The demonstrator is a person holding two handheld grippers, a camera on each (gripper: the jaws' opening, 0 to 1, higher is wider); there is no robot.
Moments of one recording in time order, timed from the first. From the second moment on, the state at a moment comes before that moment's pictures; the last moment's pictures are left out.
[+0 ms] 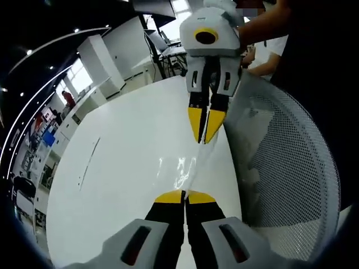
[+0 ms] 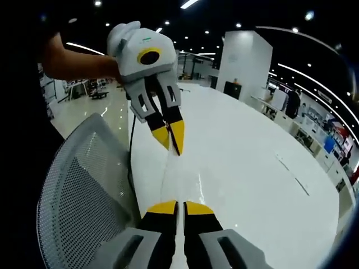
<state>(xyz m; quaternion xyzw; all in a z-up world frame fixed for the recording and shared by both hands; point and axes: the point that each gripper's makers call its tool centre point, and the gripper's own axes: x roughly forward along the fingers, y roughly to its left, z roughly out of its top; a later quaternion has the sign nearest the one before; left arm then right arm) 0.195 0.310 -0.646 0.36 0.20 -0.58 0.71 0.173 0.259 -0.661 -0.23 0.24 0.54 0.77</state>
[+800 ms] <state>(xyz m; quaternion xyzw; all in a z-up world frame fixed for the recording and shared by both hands) 0.183 0.295 -0.607 0.38 0.14 -0.61 0.68 0.176 0.259 -0.664 -0.22 0.25 0.53 0.78</state>
